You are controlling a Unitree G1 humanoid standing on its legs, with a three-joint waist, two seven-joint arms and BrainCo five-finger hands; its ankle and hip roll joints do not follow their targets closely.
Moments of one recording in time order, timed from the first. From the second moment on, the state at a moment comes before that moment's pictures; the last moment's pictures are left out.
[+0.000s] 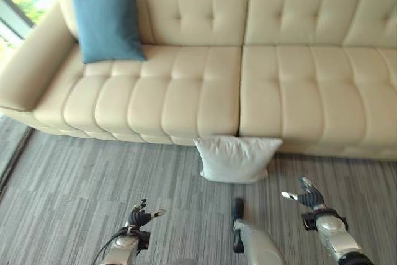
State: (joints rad) left arm 0.02 0.27 -0.11 0.91 -0.14 -0.08 0.10; right arm -0.03 -0.45 0.18 0.68 0.12 -0.06 -0.11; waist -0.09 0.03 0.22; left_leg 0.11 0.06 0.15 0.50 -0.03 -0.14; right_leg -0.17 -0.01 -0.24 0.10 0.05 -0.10
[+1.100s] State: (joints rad) left arm 0.04 0.35 -0.11 0.84 -0.18 -0.07 0.09; right arm -0.02 -0.42 0.20 0.71 0.06 -0.03 -0.12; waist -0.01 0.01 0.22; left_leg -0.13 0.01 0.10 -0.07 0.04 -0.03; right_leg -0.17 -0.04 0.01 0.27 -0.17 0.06
